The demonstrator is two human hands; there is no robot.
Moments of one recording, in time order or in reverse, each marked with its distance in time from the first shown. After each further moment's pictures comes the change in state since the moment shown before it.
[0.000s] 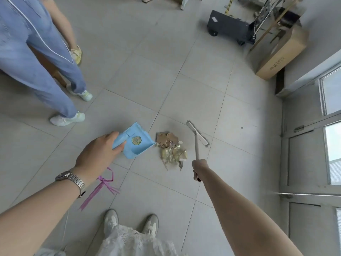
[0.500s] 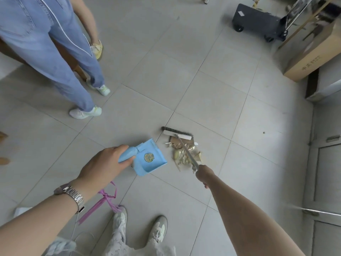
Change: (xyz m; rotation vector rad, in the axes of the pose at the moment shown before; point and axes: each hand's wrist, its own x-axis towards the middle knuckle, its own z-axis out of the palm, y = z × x) left_hand -0.017 -0.020 0.008 -0.110 -0.156 -0.122; right_hand 0.049 0.005 0.049 -0.847 -0.076 -0.365
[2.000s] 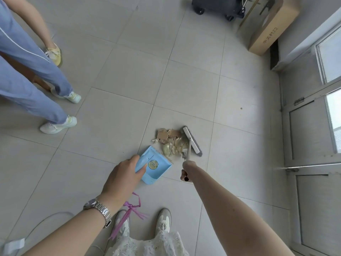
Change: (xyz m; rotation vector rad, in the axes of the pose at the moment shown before) left_hand -0.002 0.031 0.059 -0.068 -0.085 0.111; right_hand -0.034 -0.022 0.030 1.105 -0.090 0.520
